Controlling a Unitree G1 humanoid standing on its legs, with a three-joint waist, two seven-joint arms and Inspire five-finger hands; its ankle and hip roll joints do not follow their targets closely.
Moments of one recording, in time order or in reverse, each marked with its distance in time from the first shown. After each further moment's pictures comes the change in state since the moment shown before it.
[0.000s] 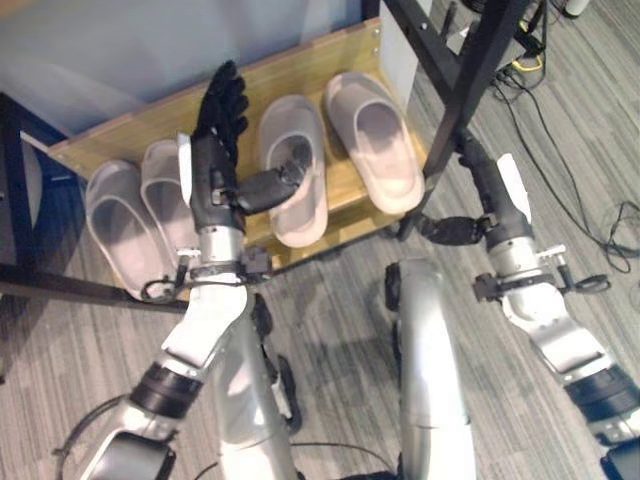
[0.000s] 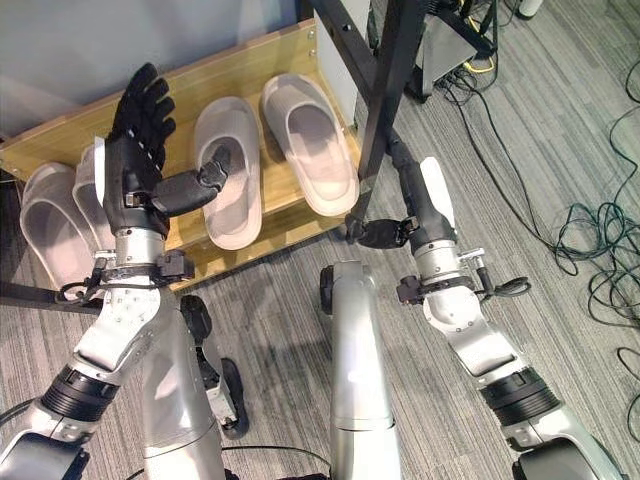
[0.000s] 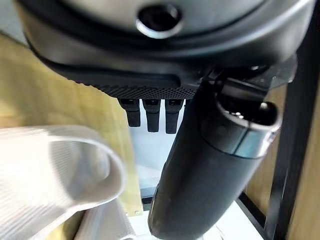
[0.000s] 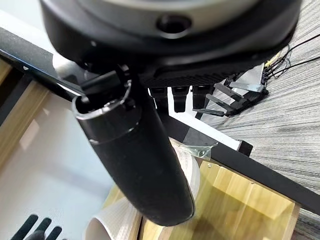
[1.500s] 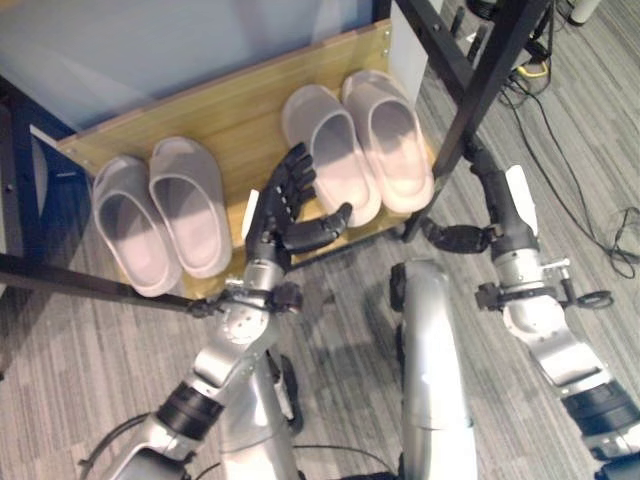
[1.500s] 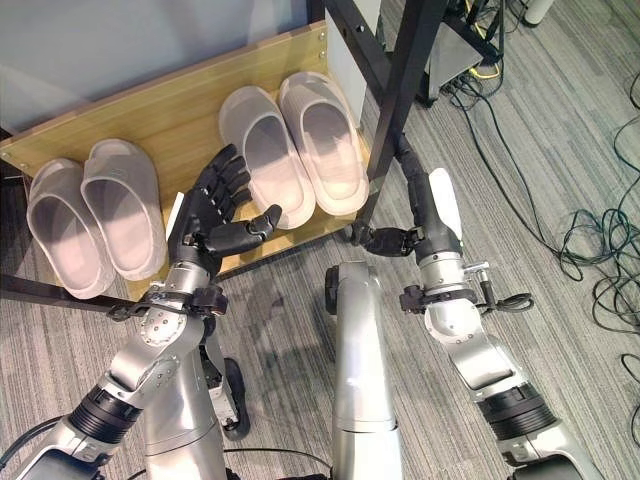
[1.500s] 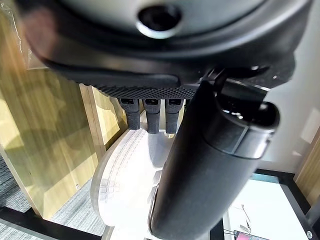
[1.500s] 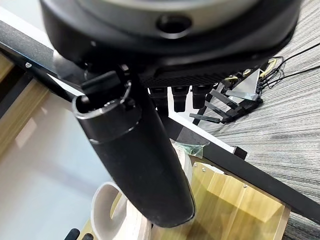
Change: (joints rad) left arm -0.036 -0.075 -0.132 0.084 -0.156 0.069 -0.142; right arm 0.035 0.055 -0.044 0.003 -0.066 0.024 -0.007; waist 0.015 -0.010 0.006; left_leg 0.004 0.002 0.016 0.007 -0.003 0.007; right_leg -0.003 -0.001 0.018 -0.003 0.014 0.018
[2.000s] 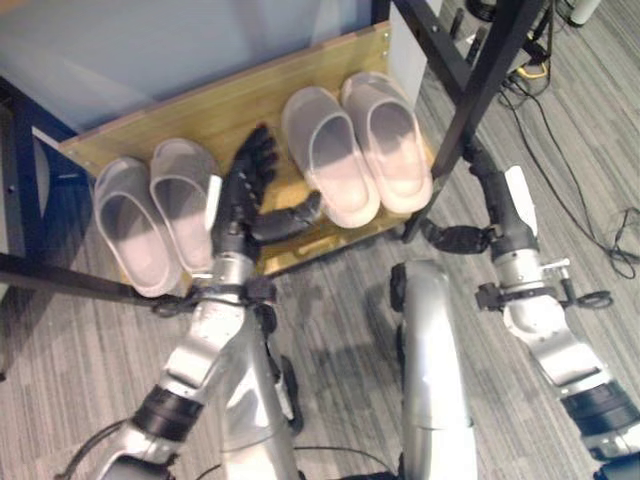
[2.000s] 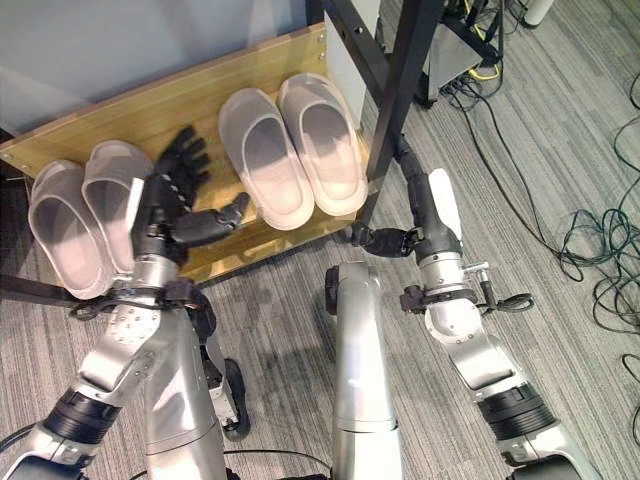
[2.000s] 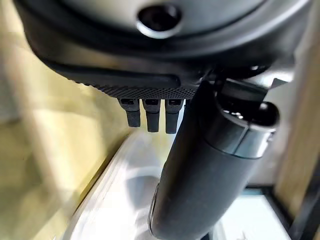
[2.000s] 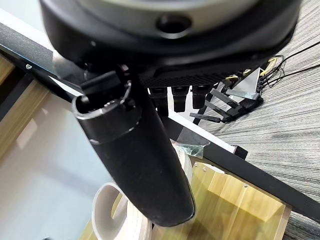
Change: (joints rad) left arm 0.072 0.090 0.181 -0.069 0.105 -0.010 0.022; right arm 0.013 0.001 -0.014 0.000 0.001 -0.005 0.013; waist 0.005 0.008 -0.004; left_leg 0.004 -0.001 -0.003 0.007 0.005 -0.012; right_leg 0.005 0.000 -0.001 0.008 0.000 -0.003
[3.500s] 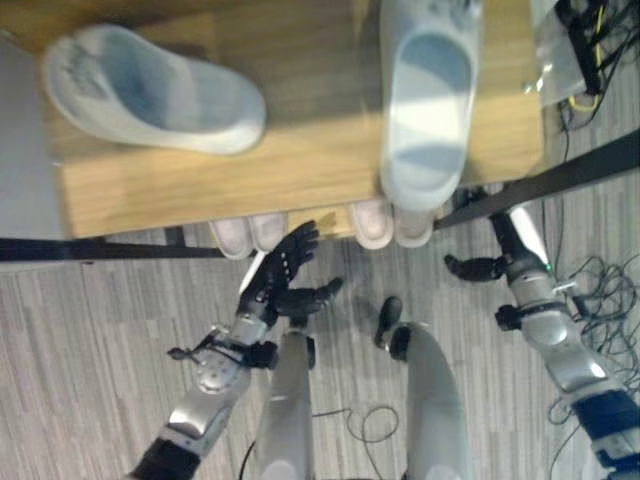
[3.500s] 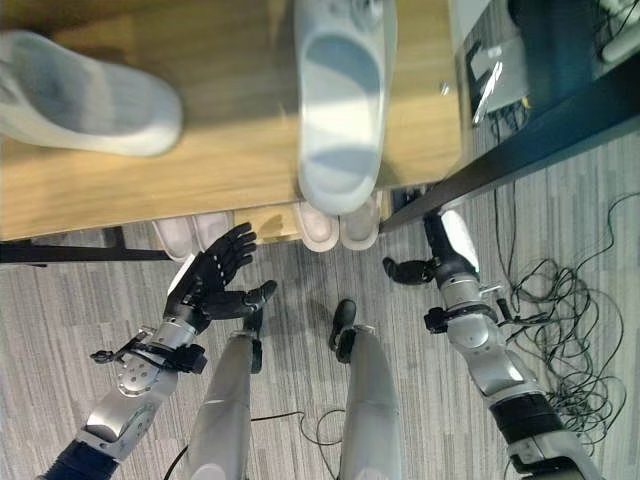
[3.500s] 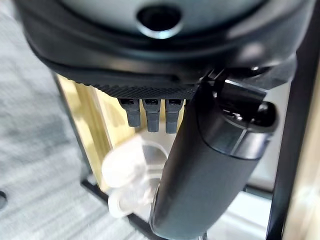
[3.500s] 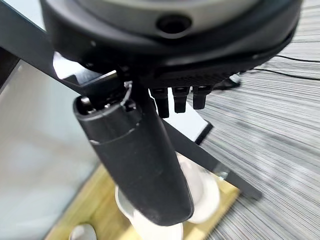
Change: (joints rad) left arm 0.339 -0.073 -0.080 0.168 0.068 -0.057 -0.361; right arm 0.126 0.000 -0.011 0.341 -0.075 -0.054 0.138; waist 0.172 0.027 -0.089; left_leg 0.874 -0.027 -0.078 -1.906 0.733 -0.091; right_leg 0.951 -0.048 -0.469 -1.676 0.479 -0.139
